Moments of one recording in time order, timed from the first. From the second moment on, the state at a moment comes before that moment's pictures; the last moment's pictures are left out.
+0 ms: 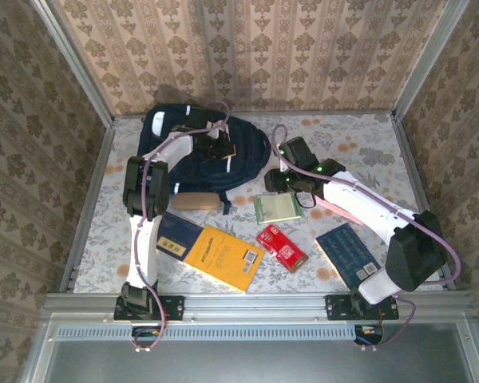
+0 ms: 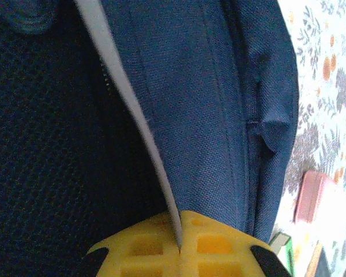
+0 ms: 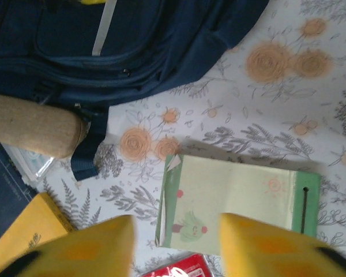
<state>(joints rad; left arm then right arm) -0.33 2.31 1.87 -0.56 0.64 -0.44 0.54 1.52 1.22 -0.61 -0.04 0.41</state>
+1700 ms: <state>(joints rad) -0.43 1.70 1.91 -0.91 -0.02 -0.54 0.87 1.93 0.97 0.76 0.00 -0.13</state>
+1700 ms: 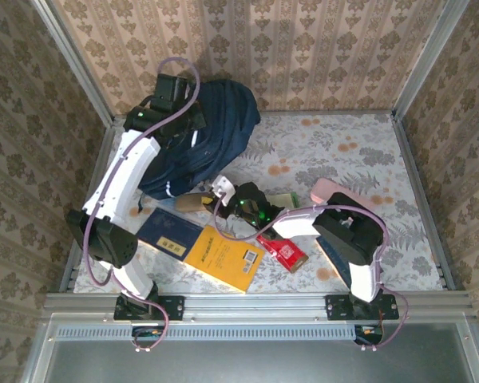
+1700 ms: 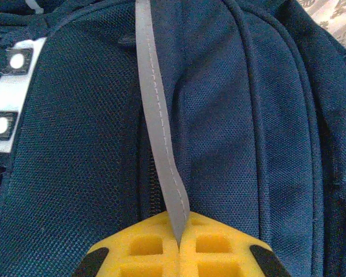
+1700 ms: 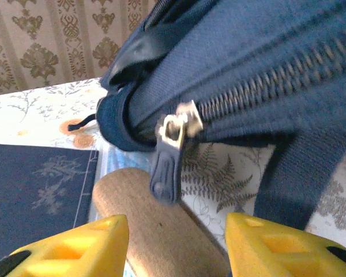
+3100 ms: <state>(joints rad) -0.43 1.63 1.68 -0.69 -0.16 -0.53 0.80 1.88 0.91 0.87 -0.14 0.20</state>
